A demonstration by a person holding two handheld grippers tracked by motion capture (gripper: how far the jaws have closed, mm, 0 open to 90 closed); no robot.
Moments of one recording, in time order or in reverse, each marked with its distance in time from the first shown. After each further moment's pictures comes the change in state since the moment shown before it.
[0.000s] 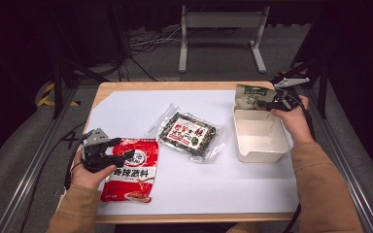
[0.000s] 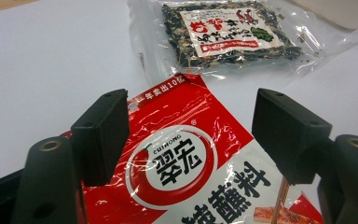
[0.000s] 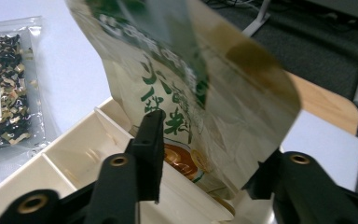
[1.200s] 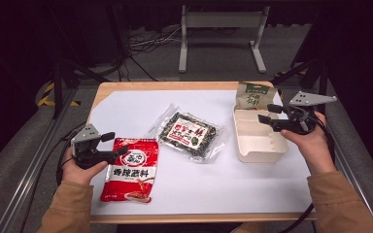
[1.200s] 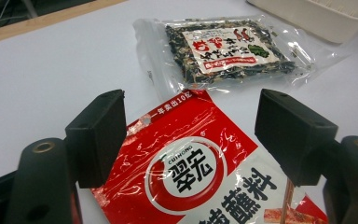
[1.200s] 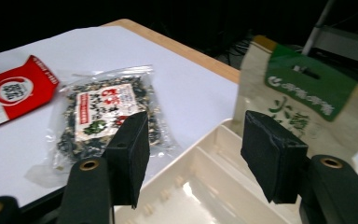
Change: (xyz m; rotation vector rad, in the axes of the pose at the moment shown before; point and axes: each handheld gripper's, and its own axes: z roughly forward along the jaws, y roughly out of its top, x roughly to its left) left arm 0.017 0.005 -0.016 -0.063 -0.029 0.039; right arm 0.078 -0.008 -0.096 -0.186 0.155 -0.051
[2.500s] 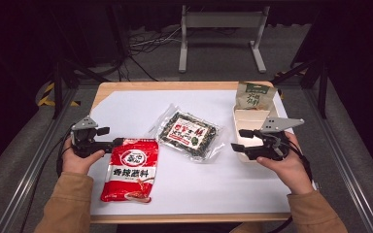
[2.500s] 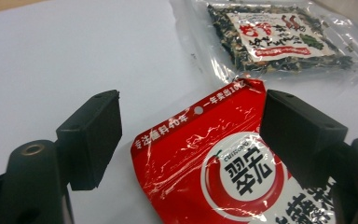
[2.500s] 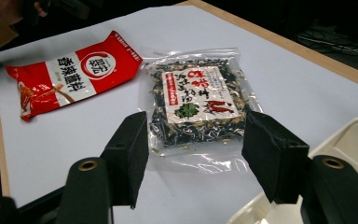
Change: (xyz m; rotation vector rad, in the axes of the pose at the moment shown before) left arm 0.050 -0.010 0.023 0.070 0.025 -0.104; right arm 0.081 -0.016 0.026 0.053 0.198 -0.048
